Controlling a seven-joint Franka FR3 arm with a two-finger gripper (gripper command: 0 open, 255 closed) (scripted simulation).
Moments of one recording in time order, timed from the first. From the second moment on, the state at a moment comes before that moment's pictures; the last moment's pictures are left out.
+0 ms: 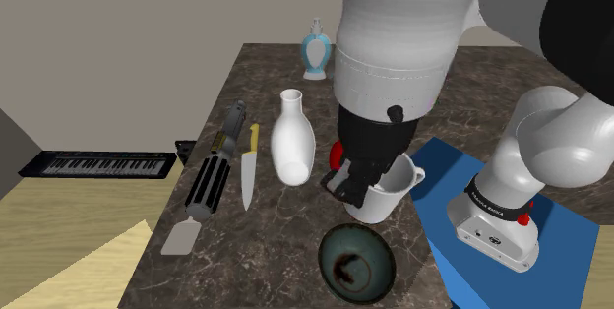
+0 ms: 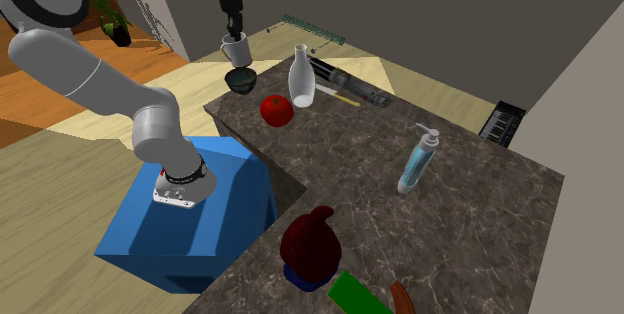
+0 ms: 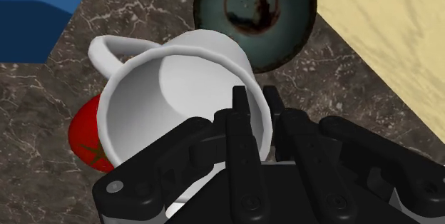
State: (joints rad) arm 0.36 -0.45 0.75 -2.16 0.27 1.76 0.98
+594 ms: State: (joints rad) arm 0.37 -0.39 0.86 -2.15 0.28 1.81 1.10
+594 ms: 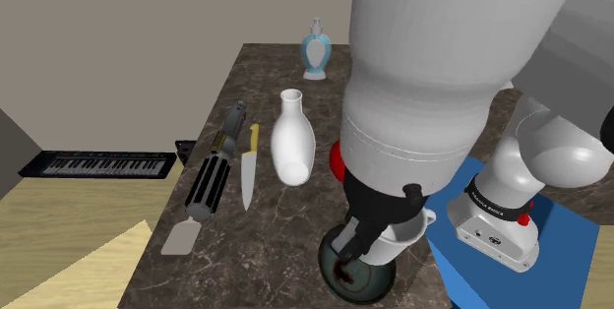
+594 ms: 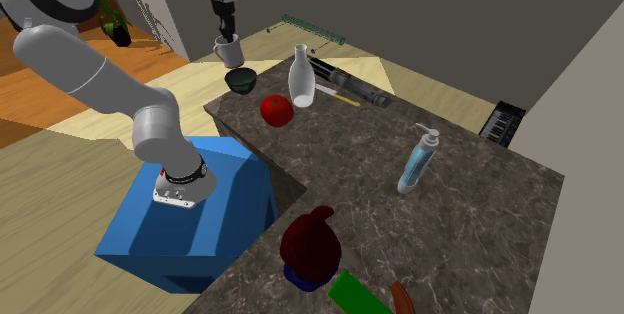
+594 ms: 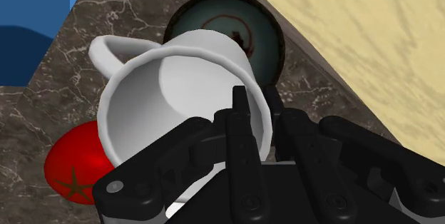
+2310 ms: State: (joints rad) arm 0.36 -0.34 0.92 -2.27 0.28 1.97 1.11
